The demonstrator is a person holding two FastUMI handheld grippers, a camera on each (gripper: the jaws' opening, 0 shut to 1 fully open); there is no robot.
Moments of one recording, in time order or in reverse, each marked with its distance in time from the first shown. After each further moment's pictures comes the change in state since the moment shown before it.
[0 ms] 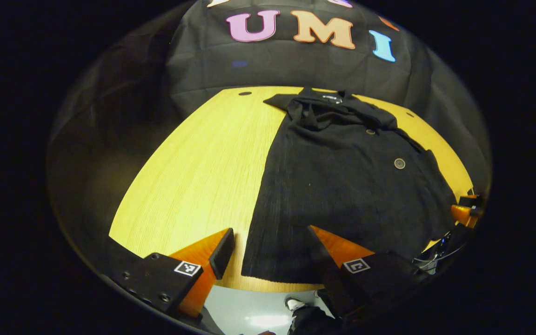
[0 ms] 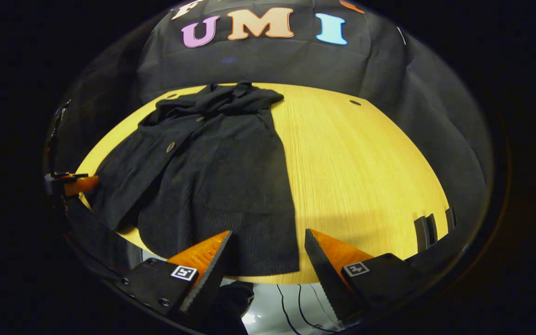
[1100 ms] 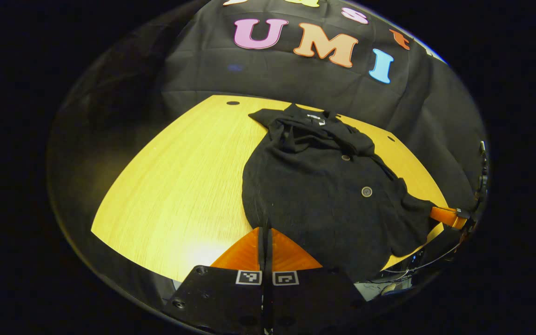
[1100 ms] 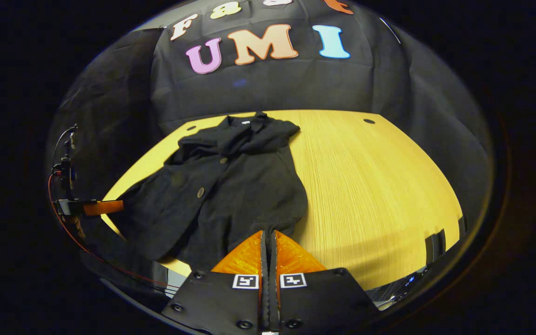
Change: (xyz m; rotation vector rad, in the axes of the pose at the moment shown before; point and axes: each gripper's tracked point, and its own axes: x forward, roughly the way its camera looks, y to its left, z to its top) left arm -0.019 -0.038 0.046 -0.110 -0.077 -0.127; right arm -0.026 0.026 0.077 0.050 -0.190 0.172
